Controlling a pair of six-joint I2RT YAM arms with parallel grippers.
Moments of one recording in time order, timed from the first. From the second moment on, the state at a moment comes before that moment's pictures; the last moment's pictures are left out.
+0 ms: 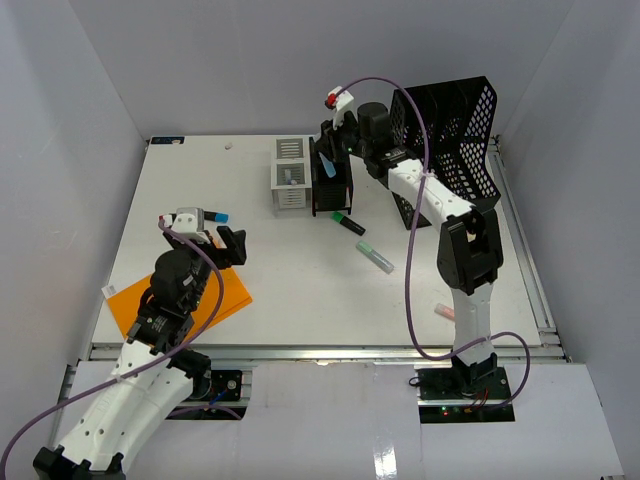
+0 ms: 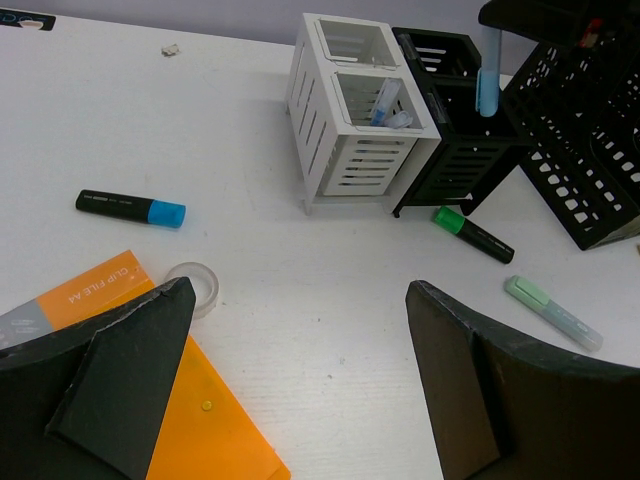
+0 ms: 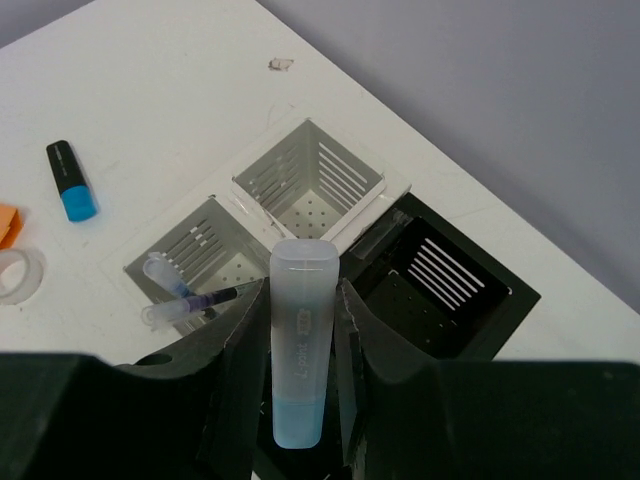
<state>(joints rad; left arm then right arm) -0.41 0.54 0.57 -0.13 -0.25 -0.23 0.50 2.06 1.85 -0.03 -0.35 -0.11</state>
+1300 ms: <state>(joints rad) -0.41 0.62 0.57 -0.09 0.06 -0.23 0.36 1.48 1.15 -0.31 -0.60 -0.47</state>
